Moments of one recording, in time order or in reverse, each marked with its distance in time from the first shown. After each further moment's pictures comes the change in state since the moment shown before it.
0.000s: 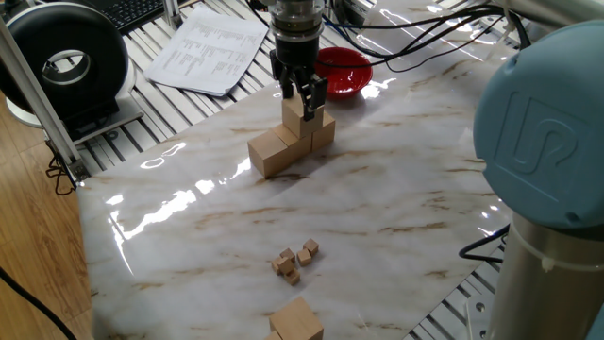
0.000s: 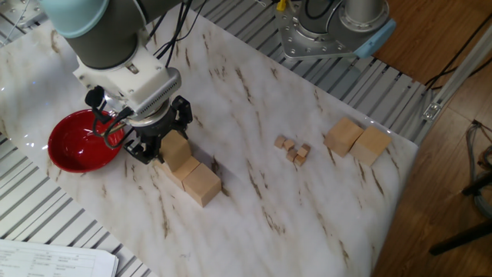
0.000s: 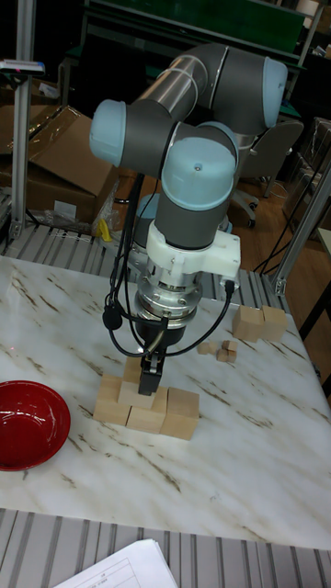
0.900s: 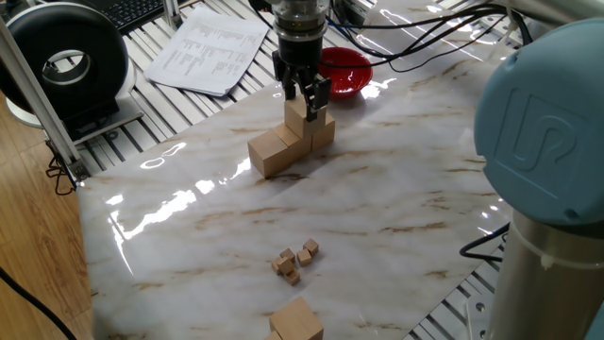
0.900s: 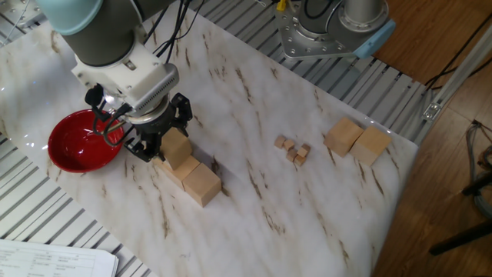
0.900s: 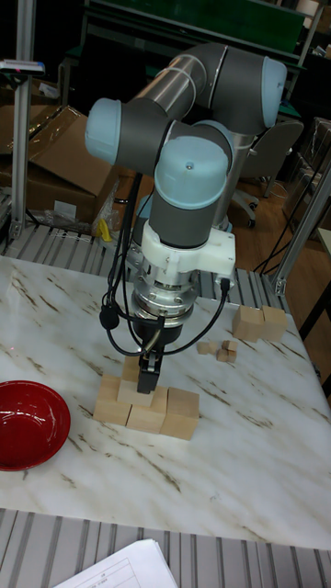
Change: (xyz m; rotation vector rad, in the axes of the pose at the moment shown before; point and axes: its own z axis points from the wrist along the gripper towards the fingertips) arm 0.002 0.001 0.000 0.001 -0.013 -0.012
